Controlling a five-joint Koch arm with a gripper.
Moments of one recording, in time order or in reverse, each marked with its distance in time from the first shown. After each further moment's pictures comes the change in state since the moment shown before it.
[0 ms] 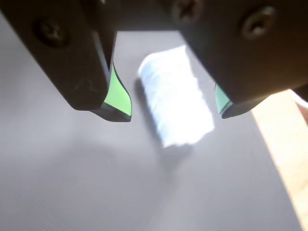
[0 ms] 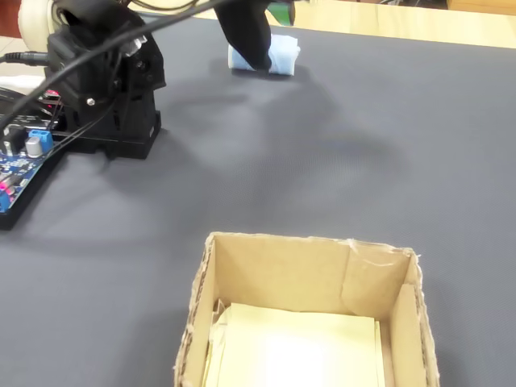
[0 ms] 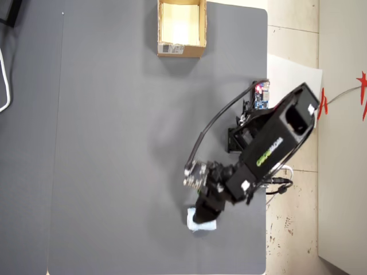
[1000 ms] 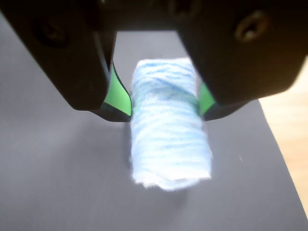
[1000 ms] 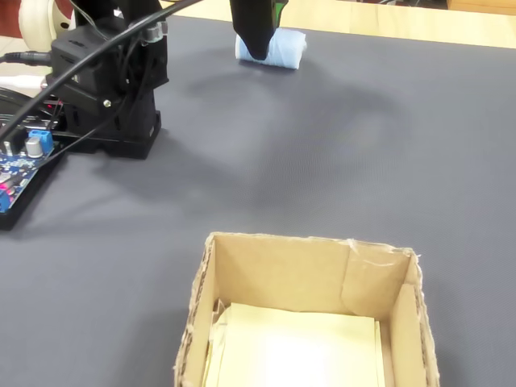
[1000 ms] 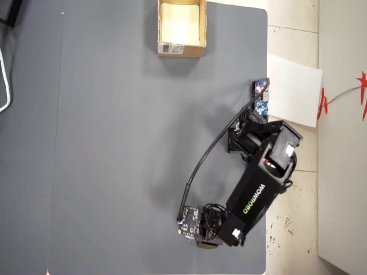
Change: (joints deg) arm -9.9 -22.9 -17.7 3.9 0.4
